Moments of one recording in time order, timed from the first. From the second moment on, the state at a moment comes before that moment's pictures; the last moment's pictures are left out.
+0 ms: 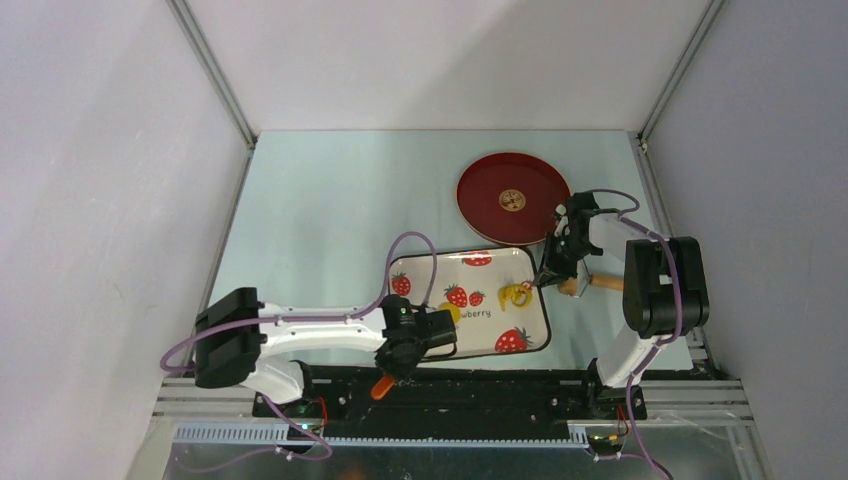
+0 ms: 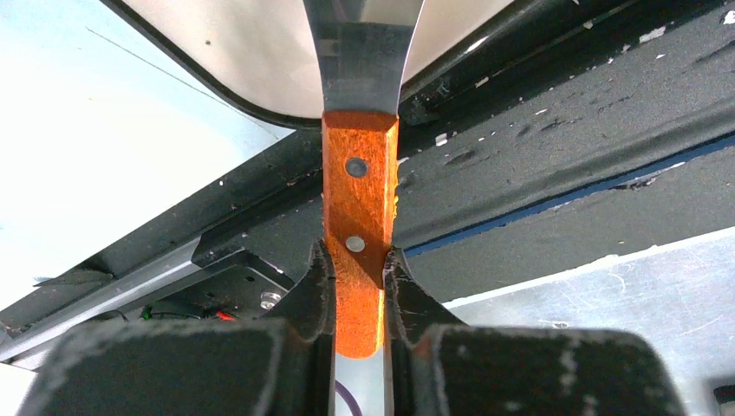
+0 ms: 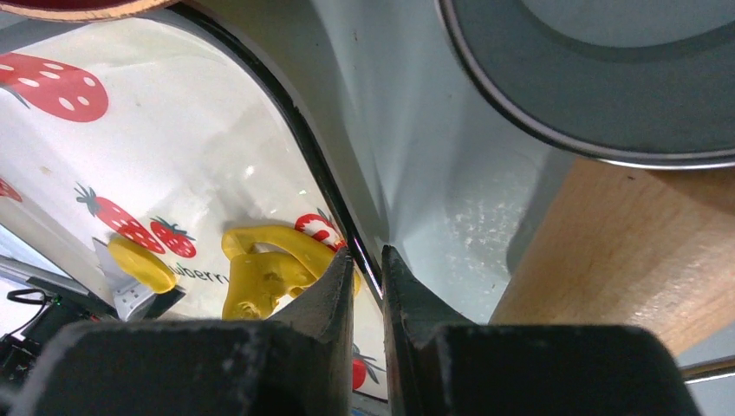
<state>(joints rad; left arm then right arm) -1.31 1.48 0.94 -1.03 -0.07 -0.69 0.07 1.71 0.99 -0.67 -0.35 0.30</state>
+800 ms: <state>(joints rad) -1.31 1.50 0.96 -1.08 -0.07 -0.68 0.07 1.72 0.99 -0.67 -0.37 0.30</state>
